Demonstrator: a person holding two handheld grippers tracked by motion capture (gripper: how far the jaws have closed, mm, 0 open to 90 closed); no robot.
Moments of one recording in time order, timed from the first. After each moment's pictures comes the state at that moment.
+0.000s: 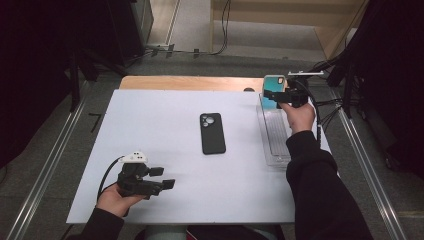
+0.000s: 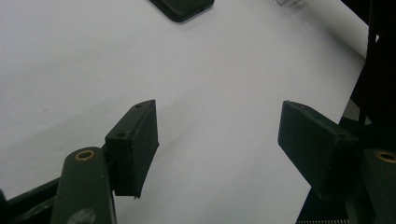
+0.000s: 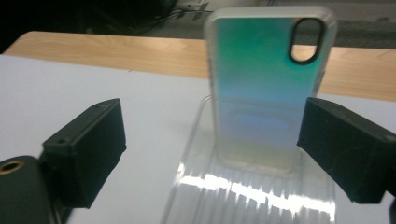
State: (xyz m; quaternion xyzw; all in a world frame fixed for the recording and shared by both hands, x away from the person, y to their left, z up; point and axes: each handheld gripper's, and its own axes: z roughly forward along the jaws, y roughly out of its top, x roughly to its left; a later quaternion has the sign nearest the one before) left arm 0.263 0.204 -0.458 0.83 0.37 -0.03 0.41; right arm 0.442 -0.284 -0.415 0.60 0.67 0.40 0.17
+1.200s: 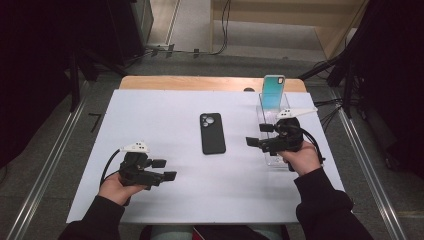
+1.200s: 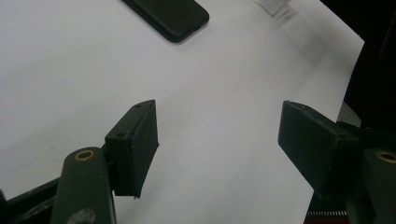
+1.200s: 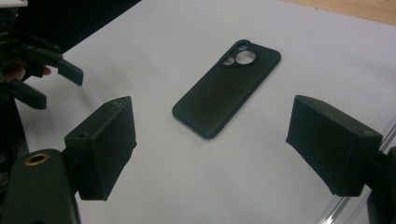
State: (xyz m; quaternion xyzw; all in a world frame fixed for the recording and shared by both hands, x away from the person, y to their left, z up) left arm 0.285 0.202 -0.450 0.83 0.35 -0.05 0.42; right arm 0.313 -0.232 -0.411 0.41 0.78 0.47 0.05
